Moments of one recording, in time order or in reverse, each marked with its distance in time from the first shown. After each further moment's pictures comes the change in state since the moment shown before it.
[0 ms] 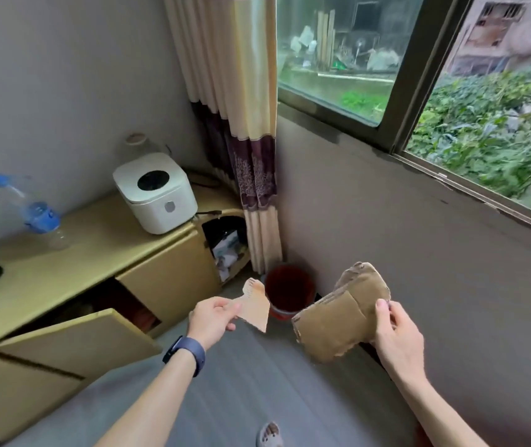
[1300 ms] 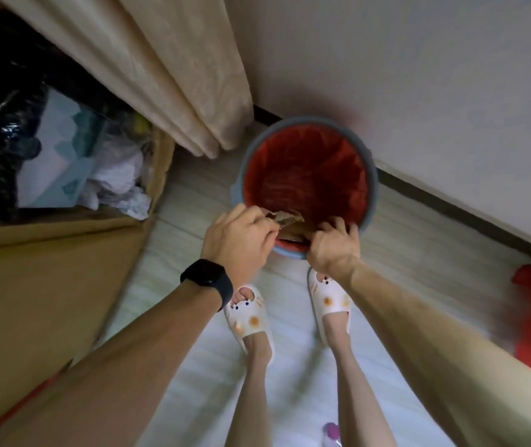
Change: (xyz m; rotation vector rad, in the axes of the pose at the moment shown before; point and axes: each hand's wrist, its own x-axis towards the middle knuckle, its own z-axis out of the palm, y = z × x) left_hand 0.555 -0.231 0.252 0.877 -0.474 0.890; right_hand 0.298 0.363 0.557 -1.040 -0.783 0.265
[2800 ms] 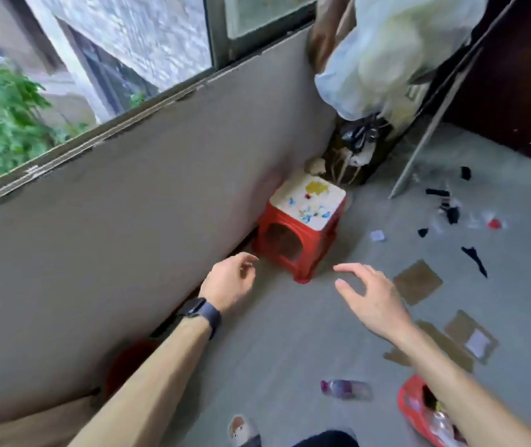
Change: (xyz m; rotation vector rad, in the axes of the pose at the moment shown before) left_hand -0.156 0.542 -0.304 -0.035 -0.643 0.830; right_hand -0.788 0.125 -0.067 1.198 1.078 1.012
